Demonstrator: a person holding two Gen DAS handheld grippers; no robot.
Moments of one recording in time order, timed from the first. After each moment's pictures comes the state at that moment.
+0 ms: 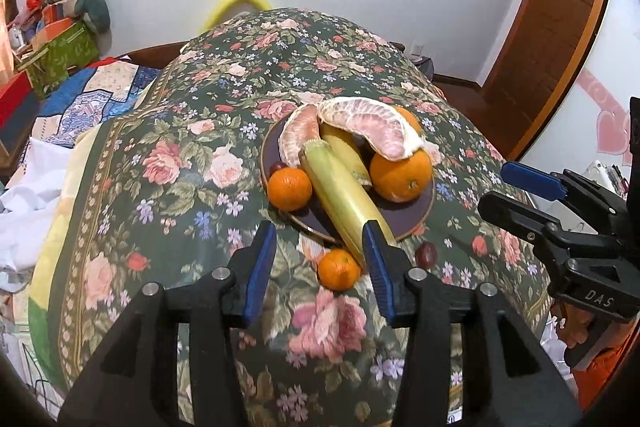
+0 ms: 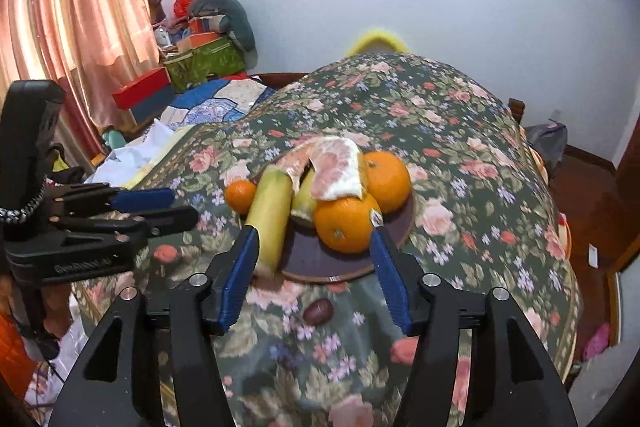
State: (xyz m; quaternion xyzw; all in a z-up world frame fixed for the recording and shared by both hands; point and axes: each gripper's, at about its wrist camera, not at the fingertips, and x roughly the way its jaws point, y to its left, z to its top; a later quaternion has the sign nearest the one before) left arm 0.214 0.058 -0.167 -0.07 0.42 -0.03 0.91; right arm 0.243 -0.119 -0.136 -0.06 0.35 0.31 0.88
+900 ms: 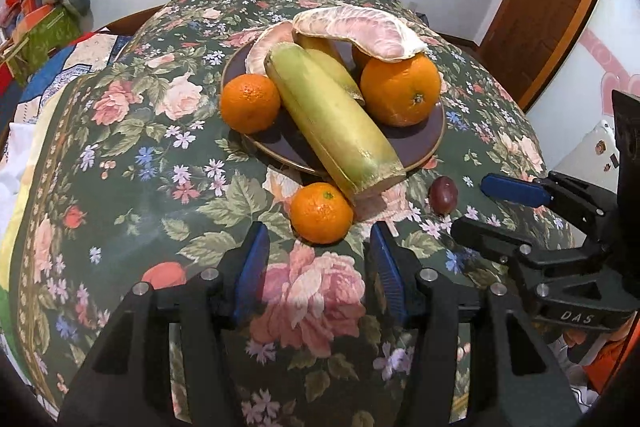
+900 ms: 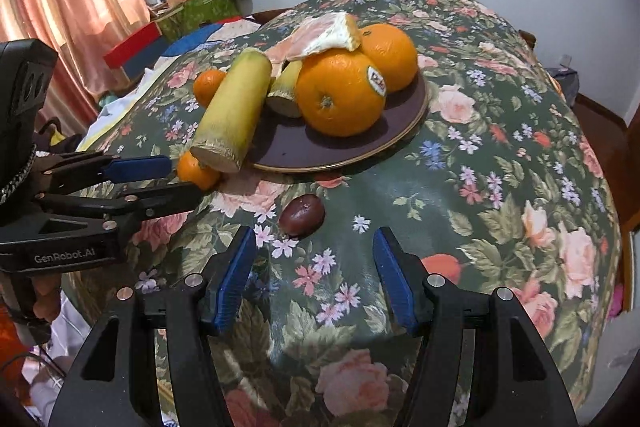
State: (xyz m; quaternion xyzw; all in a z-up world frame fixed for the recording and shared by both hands) left arm 0.224 0.033 -0.235 -0.05 0.48 -0.05 0.88; right arm 0.243 -0.126 -0.213 -0.06 0.44 0.31 0.84
